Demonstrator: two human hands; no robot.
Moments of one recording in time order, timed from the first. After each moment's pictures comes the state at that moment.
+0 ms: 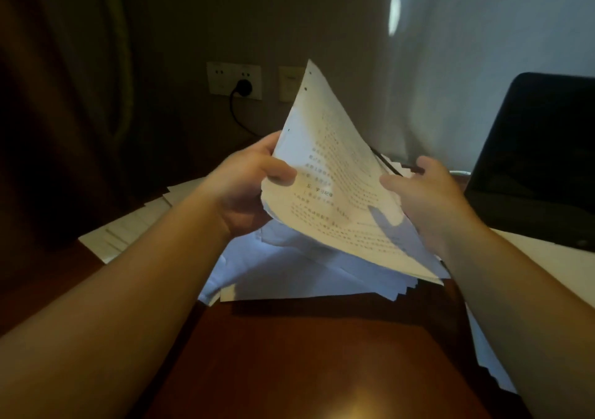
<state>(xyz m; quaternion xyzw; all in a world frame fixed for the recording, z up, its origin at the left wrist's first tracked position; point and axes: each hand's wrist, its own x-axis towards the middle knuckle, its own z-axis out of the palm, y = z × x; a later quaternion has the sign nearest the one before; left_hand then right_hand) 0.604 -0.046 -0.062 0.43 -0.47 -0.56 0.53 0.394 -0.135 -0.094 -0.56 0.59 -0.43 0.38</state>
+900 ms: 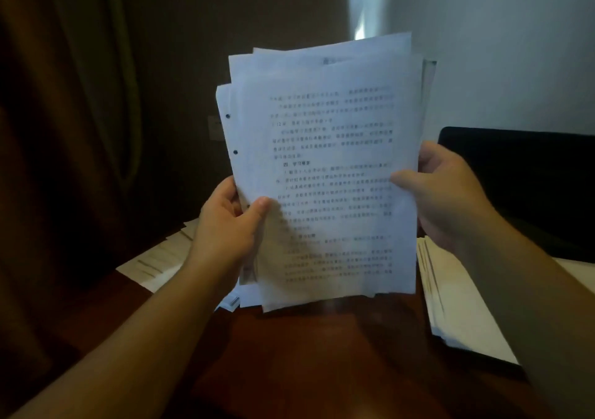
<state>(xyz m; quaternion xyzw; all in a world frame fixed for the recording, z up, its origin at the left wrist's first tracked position) 0.593 0.036 -0.057 0.53 -0.44 -0.29 0.67 0.367 -0.024 -0.005 -0.61 0.39 -0.54 0.42</state>
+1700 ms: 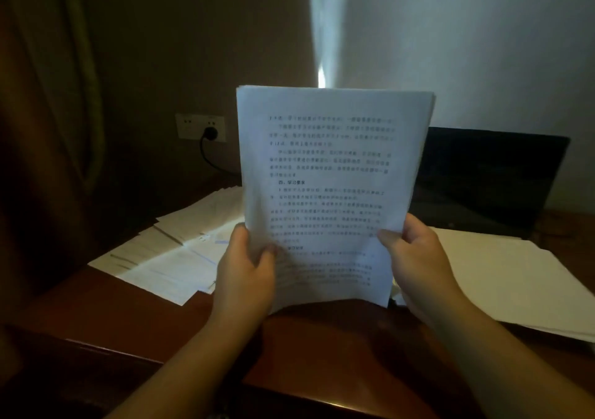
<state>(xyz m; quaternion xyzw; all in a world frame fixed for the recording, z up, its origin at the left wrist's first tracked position) 0.541 0.069 -0.117 0.57 -0.50 -0.24 0.60 0.340 0.040 -0.081 -0.55 0.46 -0.56 0.42</state>
